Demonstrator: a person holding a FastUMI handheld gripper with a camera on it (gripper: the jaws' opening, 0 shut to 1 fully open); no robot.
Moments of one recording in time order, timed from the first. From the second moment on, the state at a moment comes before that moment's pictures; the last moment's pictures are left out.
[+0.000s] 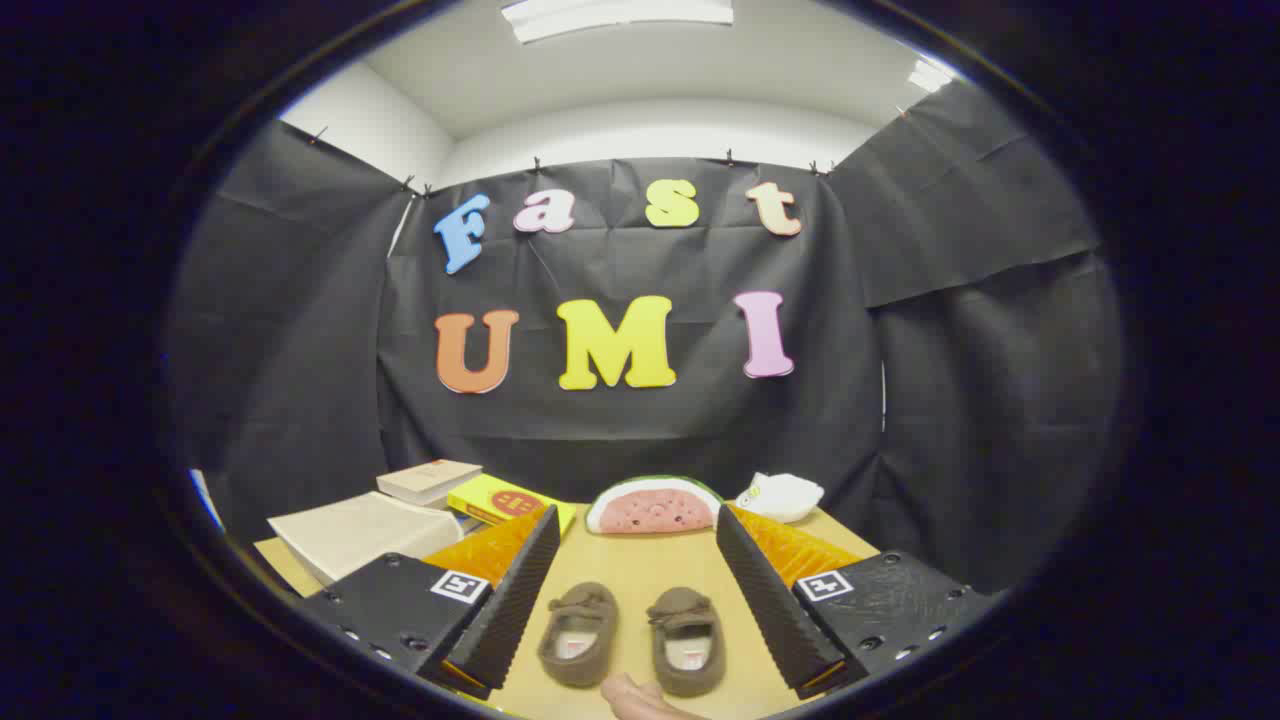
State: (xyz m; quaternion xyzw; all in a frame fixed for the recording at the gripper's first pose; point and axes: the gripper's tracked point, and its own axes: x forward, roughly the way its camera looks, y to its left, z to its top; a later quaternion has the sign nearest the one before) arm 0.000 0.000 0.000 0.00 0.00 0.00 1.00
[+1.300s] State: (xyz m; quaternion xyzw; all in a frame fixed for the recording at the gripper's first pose) arm -0.030 0.040 -0.005 -0.01 0.02 -0.02 1.00
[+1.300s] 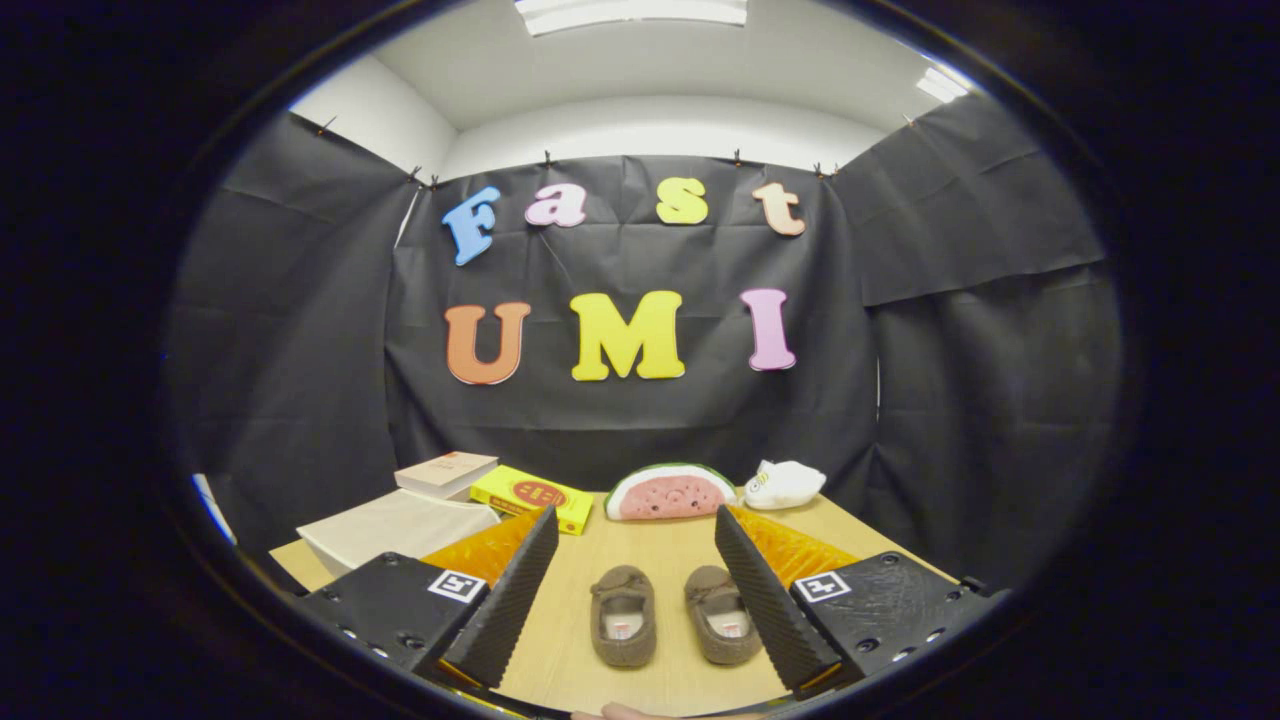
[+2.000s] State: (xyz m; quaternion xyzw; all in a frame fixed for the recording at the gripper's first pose) arm 0.021 0.059 -0.062 0.05 0.13 0.02 0.99
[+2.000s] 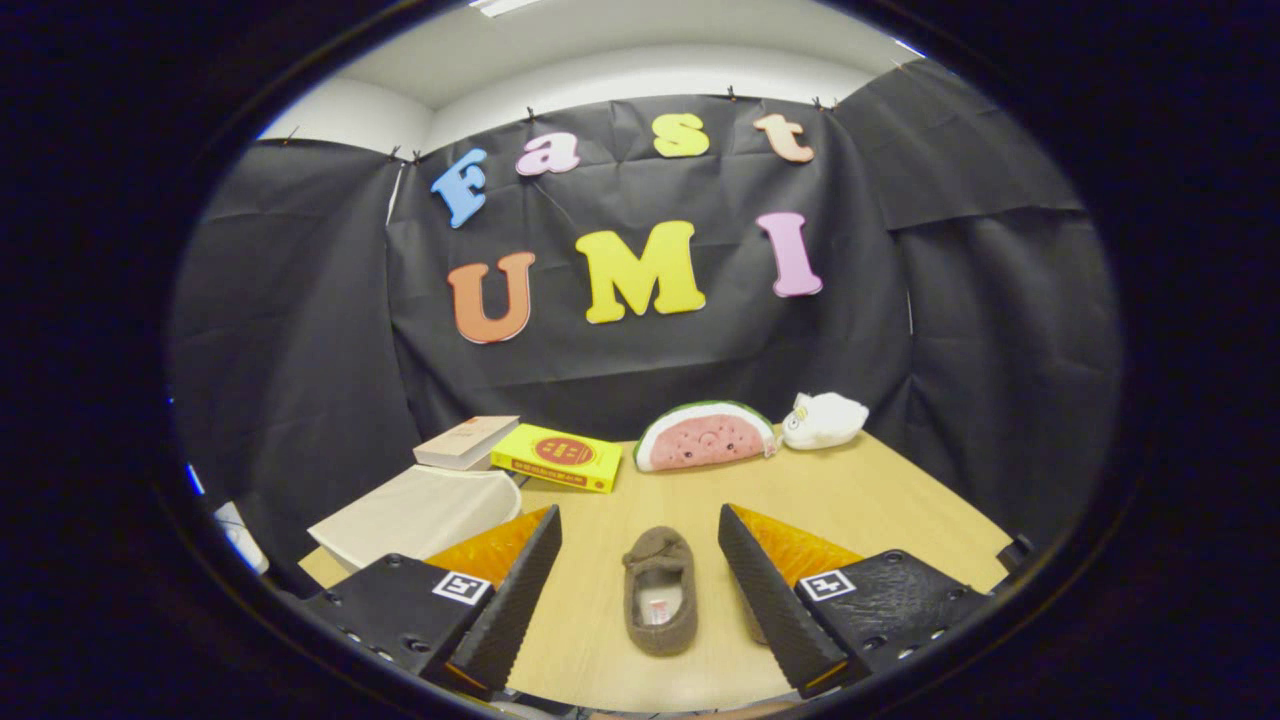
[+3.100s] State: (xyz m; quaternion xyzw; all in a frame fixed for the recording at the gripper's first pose) arm 0.104 0.244 -0.146 0.39 0.37 0.35 0.77
